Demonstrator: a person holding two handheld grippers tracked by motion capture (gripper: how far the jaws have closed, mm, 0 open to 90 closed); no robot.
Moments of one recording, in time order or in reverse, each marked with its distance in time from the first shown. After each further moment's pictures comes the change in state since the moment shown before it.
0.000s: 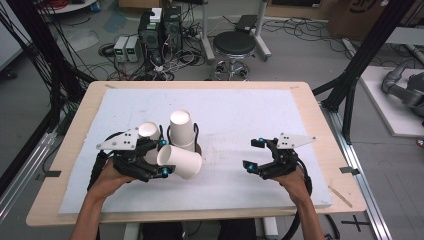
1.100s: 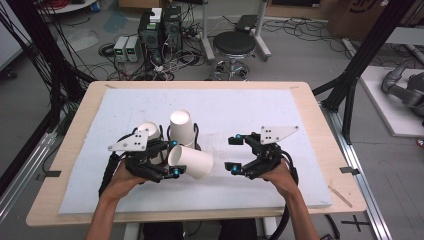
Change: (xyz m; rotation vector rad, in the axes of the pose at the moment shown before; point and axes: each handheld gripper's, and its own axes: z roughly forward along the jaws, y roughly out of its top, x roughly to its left) left arm -0.002 -0.003 0.025 -0.064 -0.027 -0.015; right arm 0.025 0.043 0.034 -0.037 0.237 -0.068
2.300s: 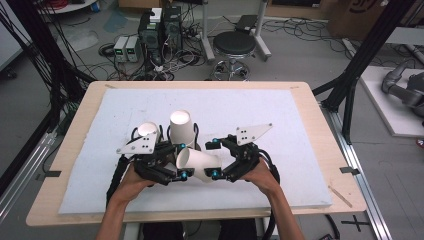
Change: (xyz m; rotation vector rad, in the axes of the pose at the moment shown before) left arm -0.004 -0.006 0.019 -0.043 -0.038 -0.014; right arm 0.005 0.010 0.050 0.028 0.155 -0.005
